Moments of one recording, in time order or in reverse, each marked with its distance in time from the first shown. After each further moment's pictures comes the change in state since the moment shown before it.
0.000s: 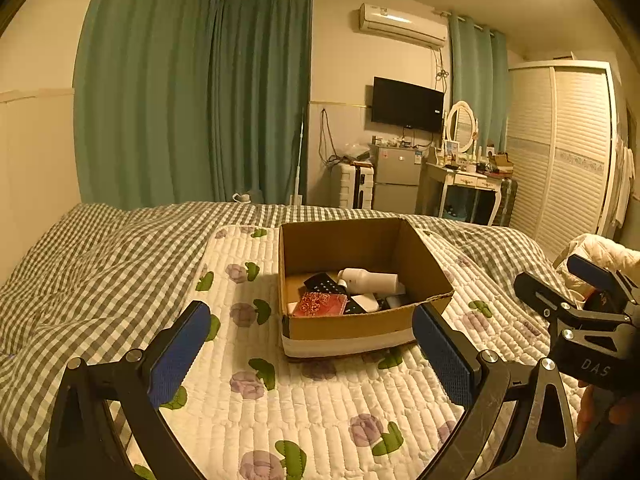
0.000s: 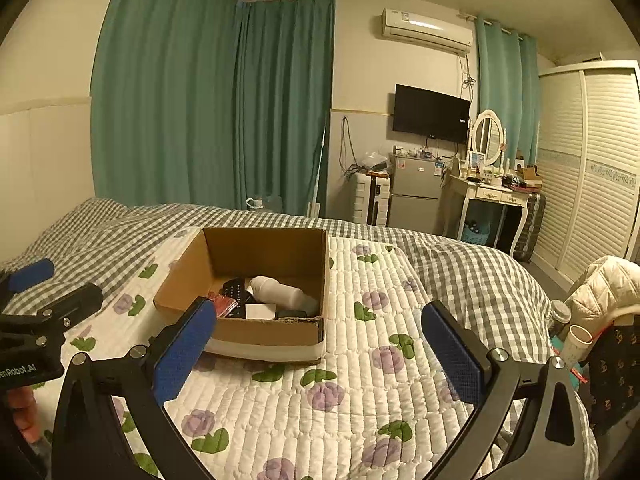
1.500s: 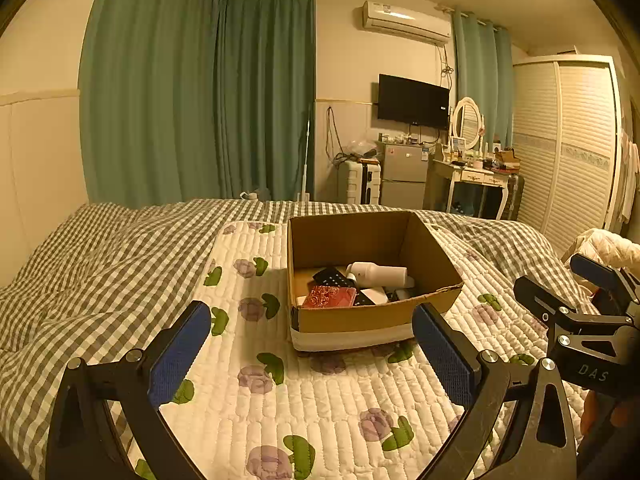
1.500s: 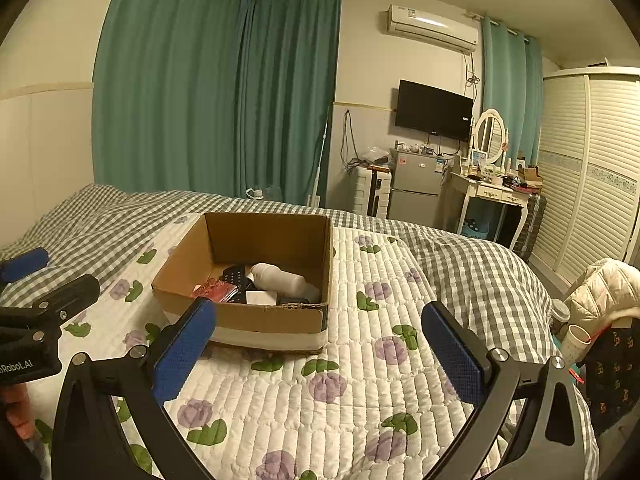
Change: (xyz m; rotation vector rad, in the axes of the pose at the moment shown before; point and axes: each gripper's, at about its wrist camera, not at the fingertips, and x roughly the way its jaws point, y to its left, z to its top) left arm 0.001 0.004 -0.010 0.006 0.004 0.030; right arm 0.006 0.007 -0.010 -0.024 0.021 -0.007
